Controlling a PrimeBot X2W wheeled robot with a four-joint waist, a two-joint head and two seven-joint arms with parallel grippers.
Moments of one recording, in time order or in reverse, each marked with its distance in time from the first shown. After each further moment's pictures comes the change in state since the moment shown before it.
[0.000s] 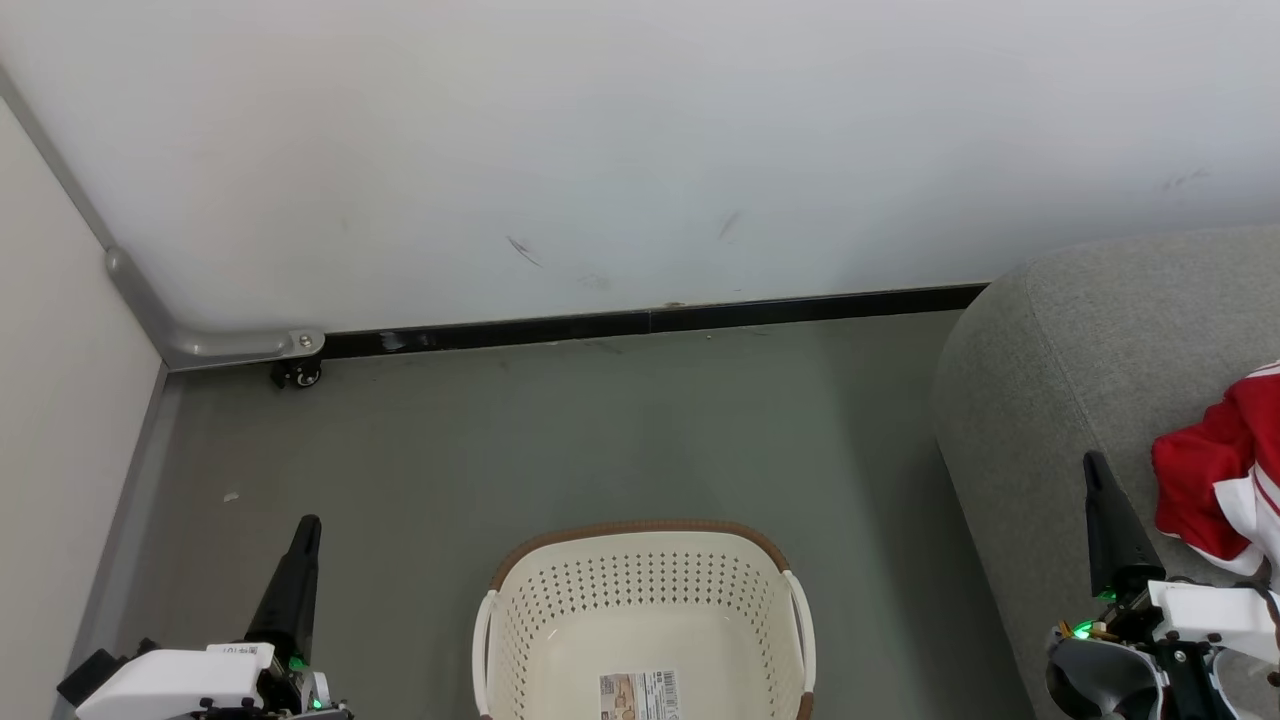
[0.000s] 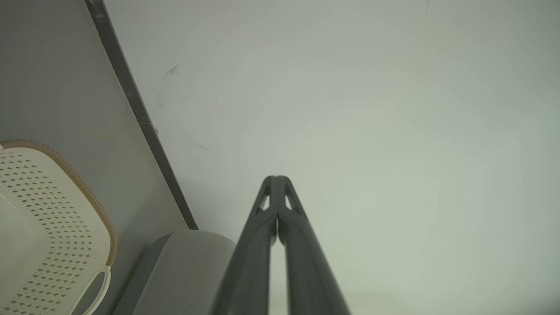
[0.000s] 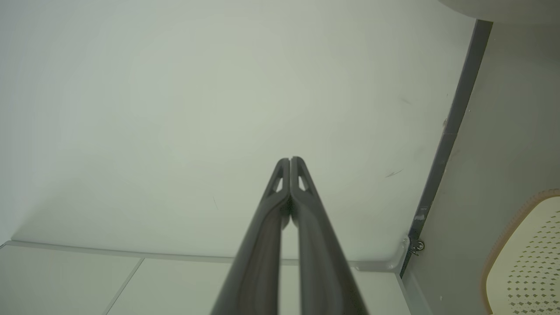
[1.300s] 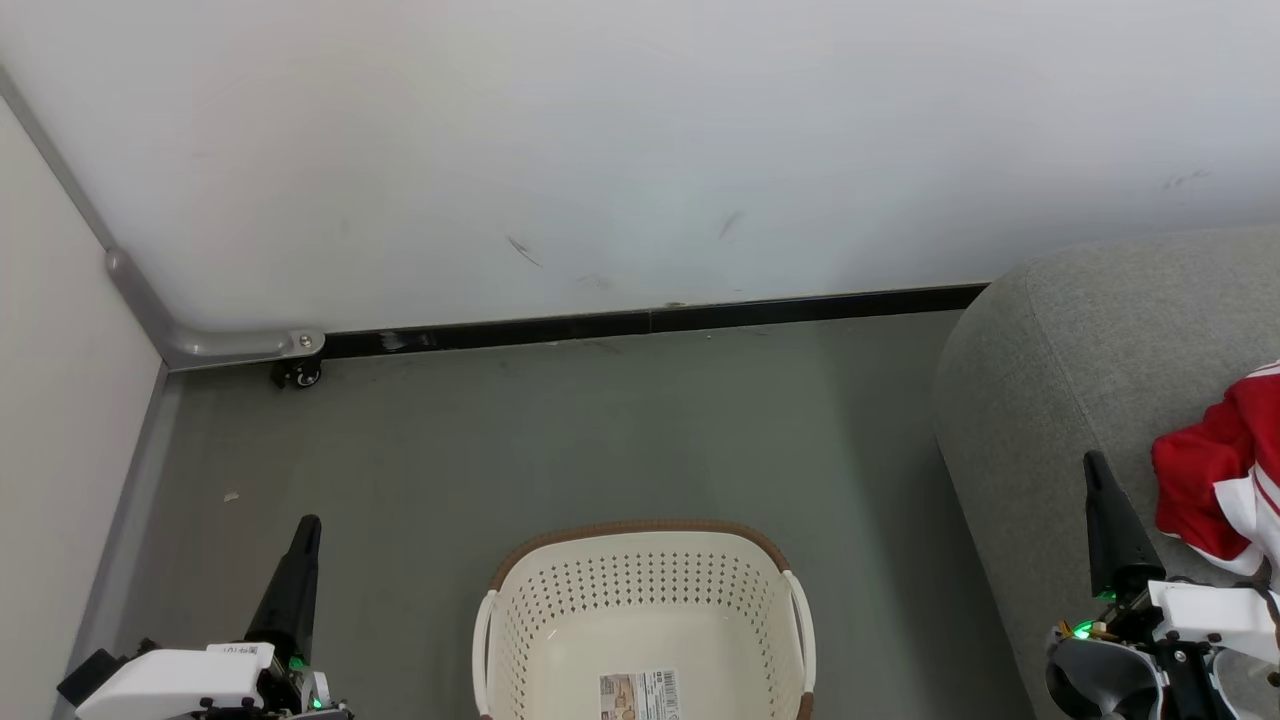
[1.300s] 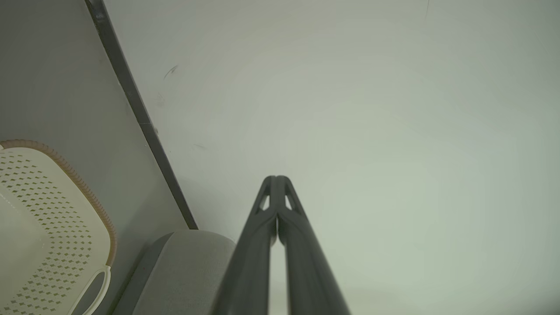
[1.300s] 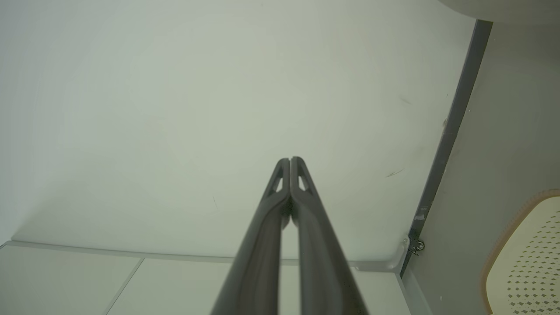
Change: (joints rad) left arm 0.000 0.000 0.000 0.001 0.000 0.000 0.000; right arm 0.000 0.000 0.000 0.000 0.000 0.000 0.000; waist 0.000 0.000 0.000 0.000
